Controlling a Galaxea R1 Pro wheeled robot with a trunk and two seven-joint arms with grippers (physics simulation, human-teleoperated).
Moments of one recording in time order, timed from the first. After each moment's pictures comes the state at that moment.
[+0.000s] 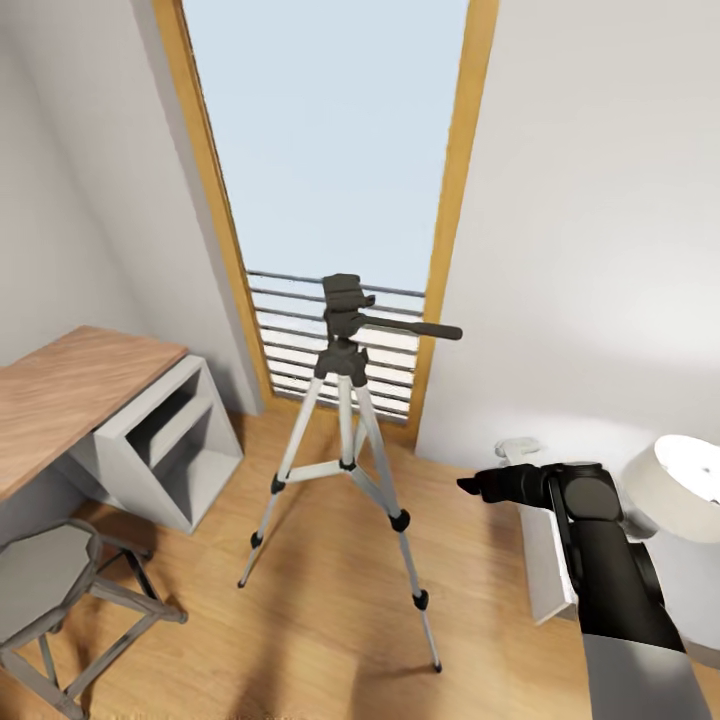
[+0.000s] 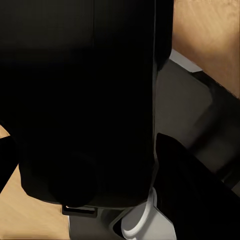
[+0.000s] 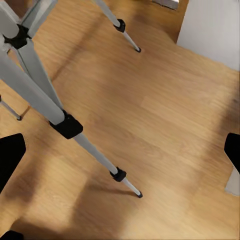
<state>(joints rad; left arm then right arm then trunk) -0.23 0.03 -0.16 0.00 0.76 -0.03 0.00 -0.58 0.00 -0.18 -1.53 0.58 1.04 0.82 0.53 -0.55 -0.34</state>
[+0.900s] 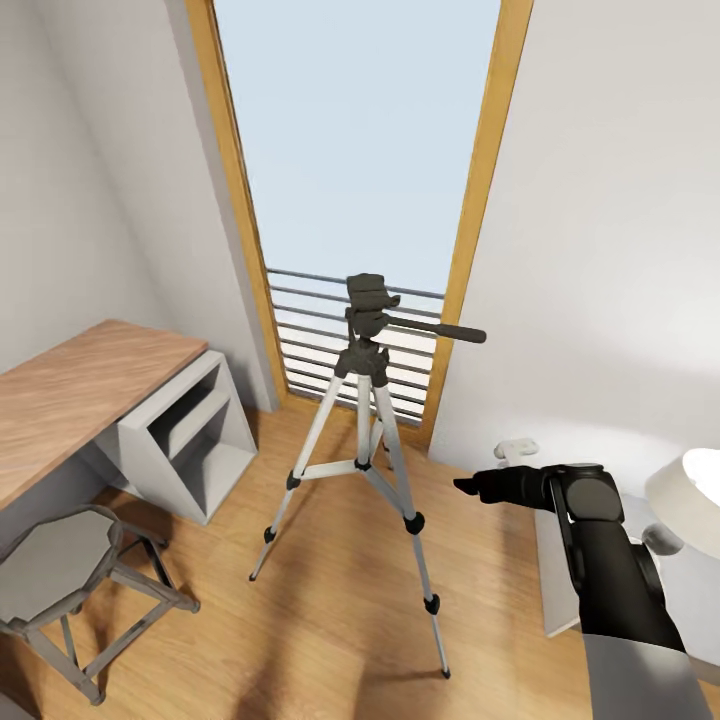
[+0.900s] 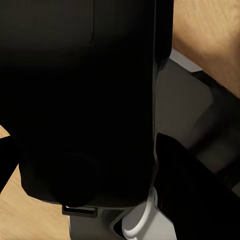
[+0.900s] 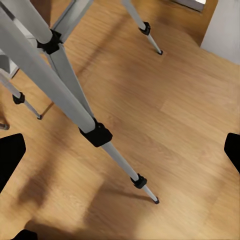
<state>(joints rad) -0.23 0.03 -0.16 0.00 0.76 -0.03 0.00 -0.58 0.00 -0.19 -1.51 0.53 1.04 0.82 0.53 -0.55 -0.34</state>
